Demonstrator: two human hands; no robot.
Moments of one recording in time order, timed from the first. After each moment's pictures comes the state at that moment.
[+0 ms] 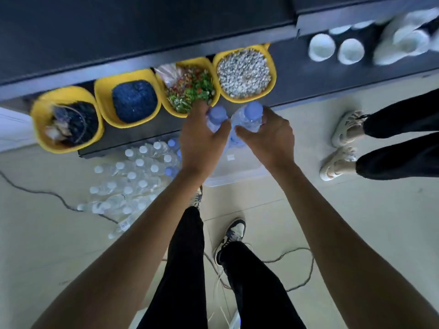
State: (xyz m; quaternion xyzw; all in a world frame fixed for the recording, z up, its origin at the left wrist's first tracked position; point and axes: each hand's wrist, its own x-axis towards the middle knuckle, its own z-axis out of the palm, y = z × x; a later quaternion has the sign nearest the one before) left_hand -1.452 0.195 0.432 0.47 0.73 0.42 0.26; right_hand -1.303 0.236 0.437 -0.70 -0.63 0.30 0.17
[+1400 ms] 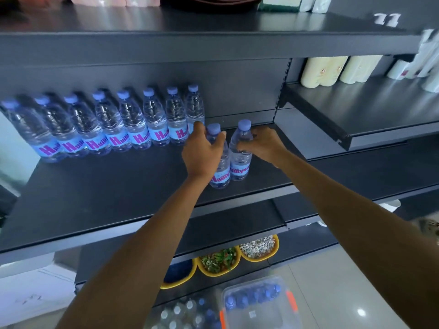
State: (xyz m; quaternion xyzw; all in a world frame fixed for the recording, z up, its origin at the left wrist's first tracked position) left_hand -1.648 0.415 0.837 0.51 0.68 0.53 0.06; right_hand -1.480 0.490 0.855 -0.56 -0.73 0.30 0.25
